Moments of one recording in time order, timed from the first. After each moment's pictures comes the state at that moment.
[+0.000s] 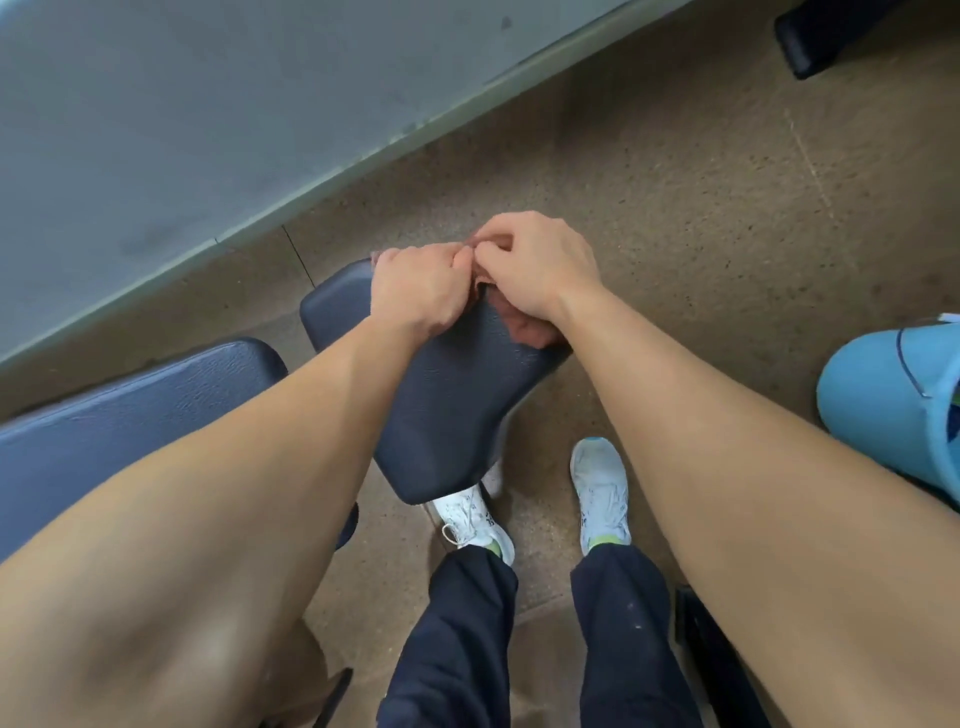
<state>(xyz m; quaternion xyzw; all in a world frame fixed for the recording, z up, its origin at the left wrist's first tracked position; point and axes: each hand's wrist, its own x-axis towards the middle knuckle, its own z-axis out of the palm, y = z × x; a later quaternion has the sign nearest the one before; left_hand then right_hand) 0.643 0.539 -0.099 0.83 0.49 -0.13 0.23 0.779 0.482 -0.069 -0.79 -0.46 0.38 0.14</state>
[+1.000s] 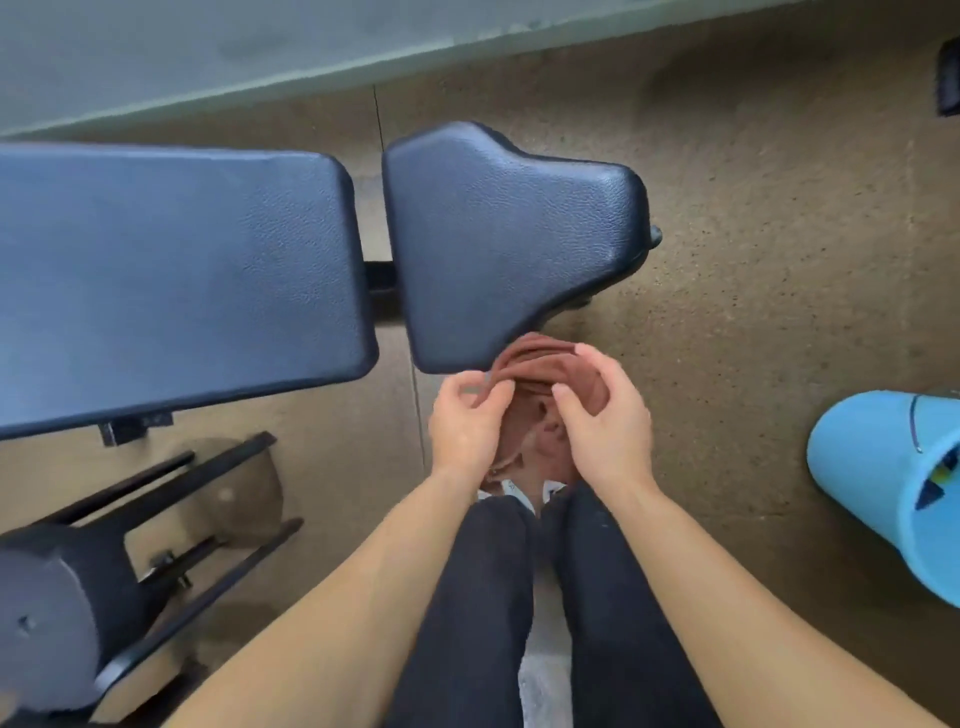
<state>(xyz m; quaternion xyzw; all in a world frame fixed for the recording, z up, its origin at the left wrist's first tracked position) 0.587 0.275 -0.061 0.28 0.80 0.14 0.51 0.730 0.257 -0.057 -0.77 -0.32 0.49 0.25</state>
